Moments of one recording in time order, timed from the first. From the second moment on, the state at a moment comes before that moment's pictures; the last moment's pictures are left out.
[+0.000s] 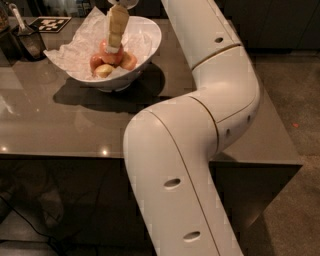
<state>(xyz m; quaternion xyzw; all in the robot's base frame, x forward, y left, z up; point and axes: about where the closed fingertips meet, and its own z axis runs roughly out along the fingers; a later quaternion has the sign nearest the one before) 0.743 0.113 1.001 -0.73 0.62 0.03 0.29</state>
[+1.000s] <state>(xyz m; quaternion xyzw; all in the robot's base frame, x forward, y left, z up) 0.762 0.117 0.967 -0.74 0.62 0.01 0.27</state>
